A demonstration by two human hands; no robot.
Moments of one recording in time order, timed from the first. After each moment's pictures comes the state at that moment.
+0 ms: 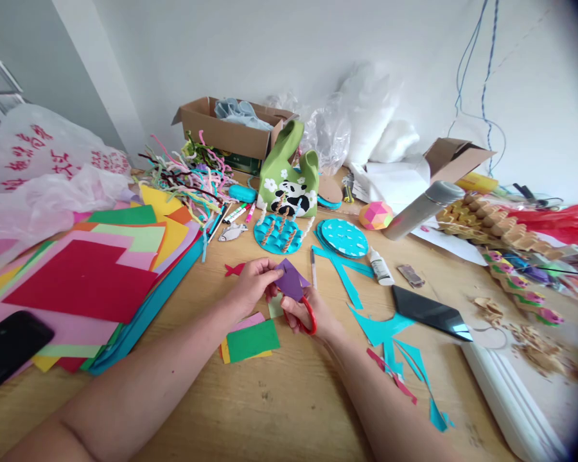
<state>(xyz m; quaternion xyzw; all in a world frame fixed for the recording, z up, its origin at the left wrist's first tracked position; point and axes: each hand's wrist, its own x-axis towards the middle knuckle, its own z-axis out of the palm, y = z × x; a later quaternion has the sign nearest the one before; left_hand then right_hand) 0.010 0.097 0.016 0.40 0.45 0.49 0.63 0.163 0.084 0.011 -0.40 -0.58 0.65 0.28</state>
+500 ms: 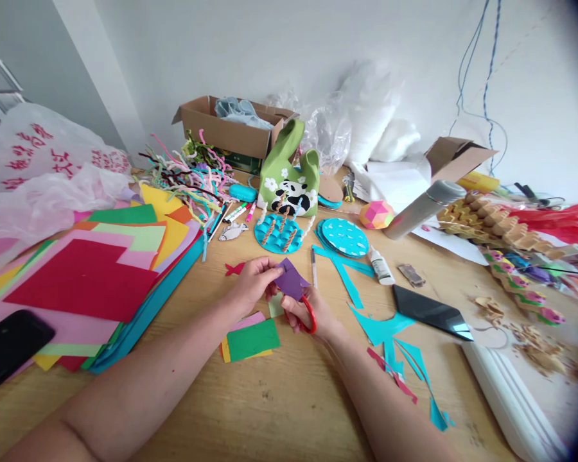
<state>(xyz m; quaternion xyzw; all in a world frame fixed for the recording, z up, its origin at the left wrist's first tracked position) 0.010 0.098 0.015 0.41 0.46 0.49 0.62 0.163 0.083 0.011 -0.41 -0.58 0.64 0.28</state>
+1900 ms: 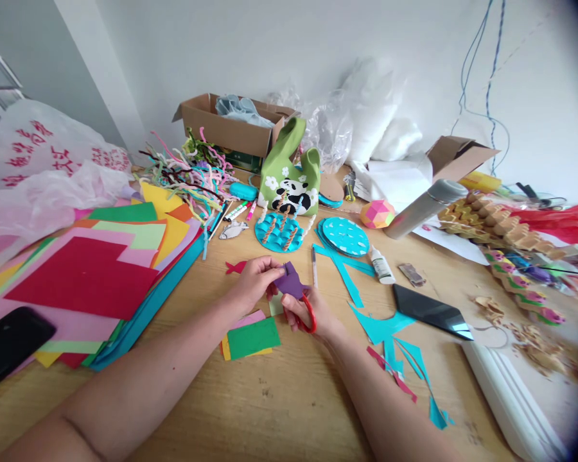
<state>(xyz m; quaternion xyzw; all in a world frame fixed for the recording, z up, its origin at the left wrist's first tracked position) 0.011 0.096 0.017 0.41 0.45 0.50 0.62 0.164 0.081 0.014 -0.44 -0.59 0.63 0.26</state>
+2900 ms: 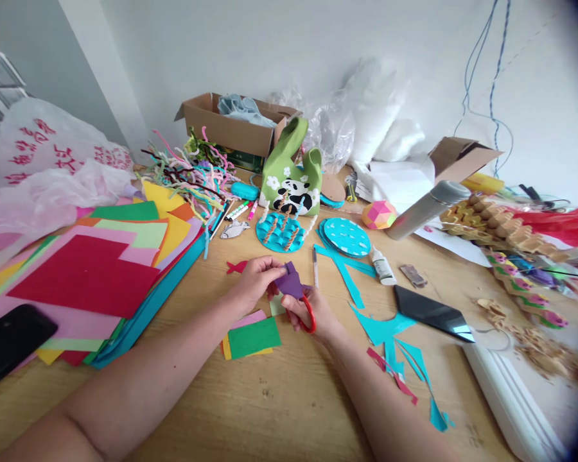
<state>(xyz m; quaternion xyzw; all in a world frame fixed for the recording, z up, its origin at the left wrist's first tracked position) 0.011 0.098 0.010 0.39 0.44 0.51 0.63 0.162 0.081 0.011 -0.44 -0.58 0.63 0.28</state>
